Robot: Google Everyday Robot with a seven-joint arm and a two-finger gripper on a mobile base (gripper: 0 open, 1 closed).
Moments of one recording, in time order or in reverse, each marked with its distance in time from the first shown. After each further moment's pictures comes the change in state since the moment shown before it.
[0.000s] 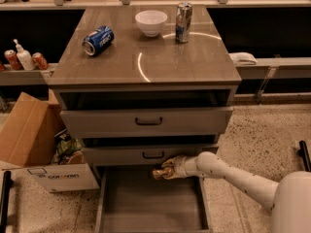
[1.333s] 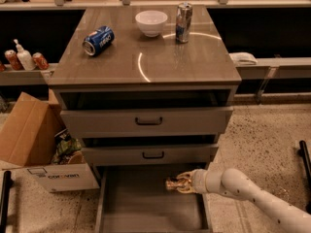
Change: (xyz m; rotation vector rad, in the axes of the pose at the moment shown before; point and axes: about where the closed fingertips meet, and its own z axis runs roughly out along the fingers) arm 0.006 0.058 -0.083 0.041 -0.048 0.081
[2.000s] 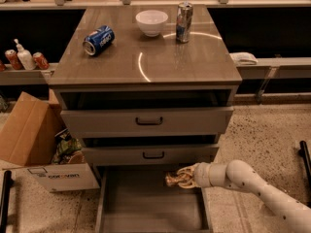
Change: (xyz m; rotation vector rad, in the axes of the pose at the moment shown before) arm -0.028 -0.026 -0.029 -0.008 -0.062 -0.131
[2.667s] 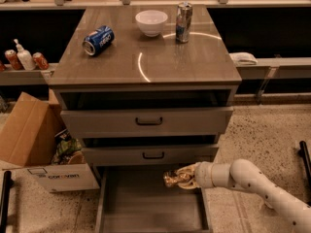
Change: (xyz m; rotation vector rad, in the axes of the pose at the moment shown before) arm -0.042 -0.010 -0.022 0.002 -0.048 -0.081
